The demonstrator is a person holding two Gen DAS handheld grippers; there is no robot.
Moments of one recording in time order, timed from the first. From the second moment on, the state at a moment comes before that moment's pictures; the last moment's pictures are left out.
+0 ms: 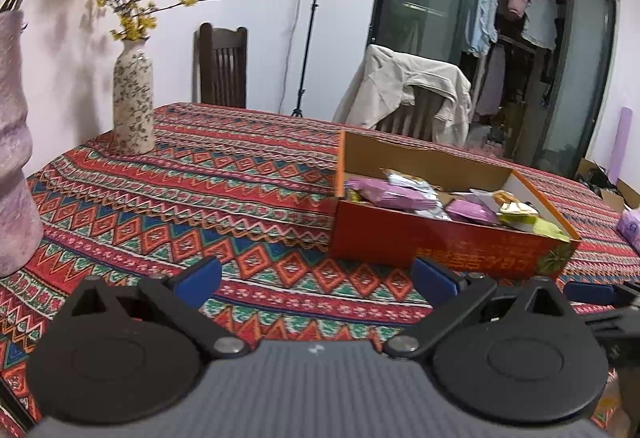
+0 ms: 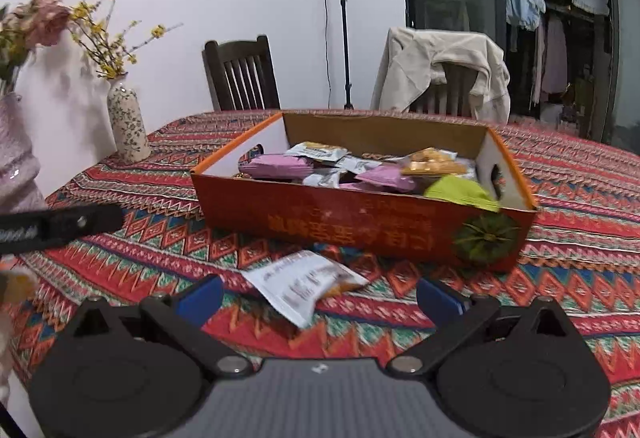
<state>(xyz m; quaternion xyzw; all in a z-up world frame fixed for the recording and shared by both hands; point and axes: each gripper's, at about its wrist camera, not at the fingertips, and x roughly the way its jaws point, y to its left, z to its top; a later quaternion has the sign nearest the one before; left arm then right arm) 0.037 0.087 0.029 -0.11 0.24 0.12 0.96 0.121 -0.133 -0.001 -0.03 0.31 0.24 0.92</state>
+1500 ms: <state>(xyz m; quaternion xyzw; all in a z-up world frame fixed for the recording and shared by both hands) 0.025 0.033 -0.005 -0.06 0.31 0.00 0.95 0.111 -0.189 -0.010 -0.02 0.31 0.20 0.93</state>
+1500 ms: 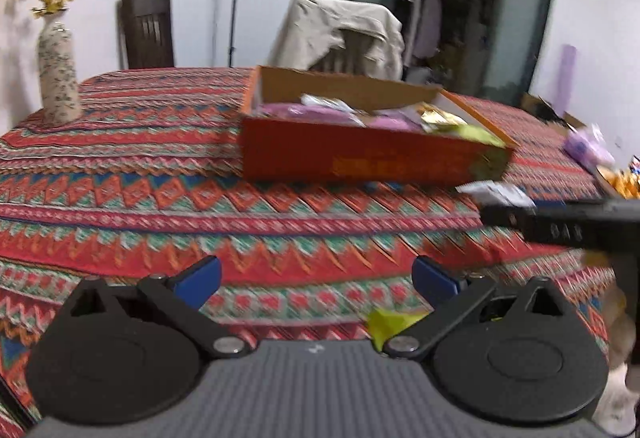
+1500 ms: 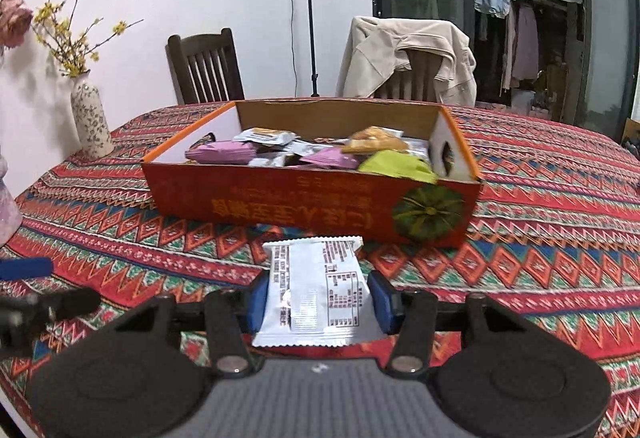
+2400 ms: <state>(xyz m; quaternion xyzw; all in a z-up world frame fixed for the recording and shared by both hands) 0.026 -0.058 -0.042 0.00 0.35 0.01 0.94 0.093 -0.239 -0.025 0.02 0.30 0.24 0.92</state>
